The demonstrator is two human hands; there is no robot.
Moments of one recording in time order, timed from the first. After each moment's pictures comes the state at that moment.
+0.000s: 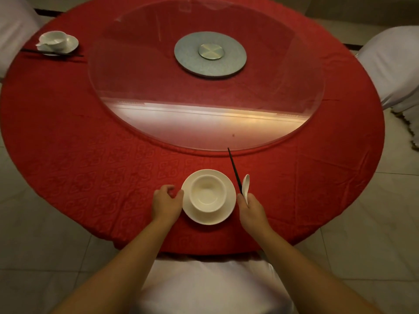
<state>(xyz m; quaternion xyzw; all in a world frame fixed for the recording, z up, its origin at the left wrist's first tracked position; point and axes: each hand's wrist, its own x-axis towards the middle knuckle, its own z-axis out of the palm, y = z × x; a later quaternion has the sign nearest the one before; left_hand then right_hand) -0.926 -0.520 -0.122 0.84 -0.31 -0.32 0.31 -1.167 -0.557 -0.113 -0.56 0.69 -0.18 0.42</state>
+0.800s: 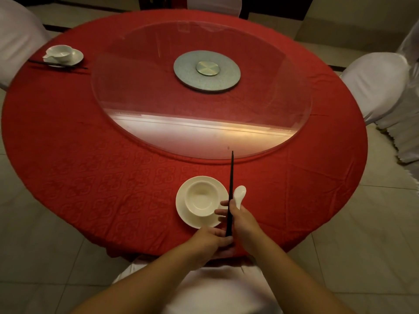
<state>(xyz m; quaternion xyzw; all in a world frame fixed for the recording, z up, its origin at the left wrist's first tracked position) -1.033 -0.473 -0.086 0.52 -0.17 -0.79 0.28 -1.159 -0.538 -0.079 -0.35 0.60 -0.23 0.68</state>
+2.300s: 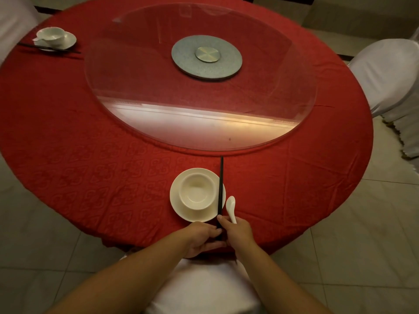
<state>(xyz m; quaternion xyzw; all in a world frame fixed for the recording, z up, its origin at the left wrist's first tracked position) -1.034 -0.486 -0.130 0.50 -0.06 -0.82 0.26 -1.170 -0.510 -0.126 -0.31 0.69 -0.24 0.60</state>
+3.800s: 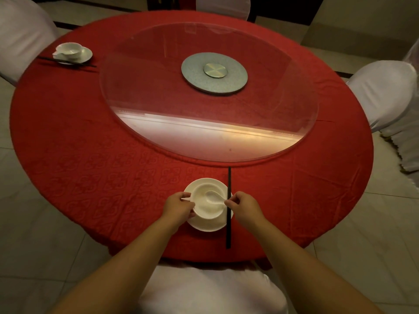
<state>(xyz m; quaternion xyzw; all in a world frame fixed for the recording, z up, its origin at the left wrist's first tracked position) -0.941 -0.530 -0.119 0.73 -0.21 -0.53 0.38 -1.148 -0.585 -0.082 -0.64 0.65 -0.10 0.40</state>
